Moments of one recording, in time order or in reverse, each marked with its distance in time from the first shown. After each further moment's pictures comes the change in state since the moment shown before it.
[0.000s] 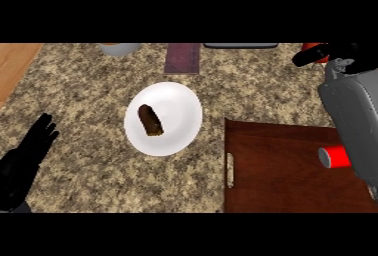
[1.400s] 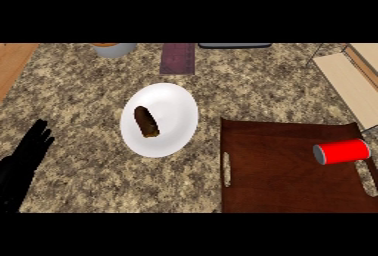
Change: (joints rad) left arm 0.047 0.036 -0.016 -0.010 0.044 0.028 -0.037; right arm -0.421 -0.048 -0.255 0.152 0.467 0.168 -0.021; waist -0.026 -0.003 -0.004
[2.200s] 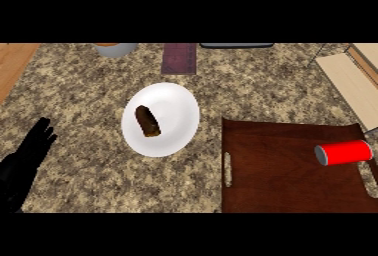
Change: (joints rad) left arm -0.022 0.006 -0.019 0.028 0.000 -0.001 -0.031; right arm 0.038 -0.127 -0.158 0.168 0.077 -0.011 -0.074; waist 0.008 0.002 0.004
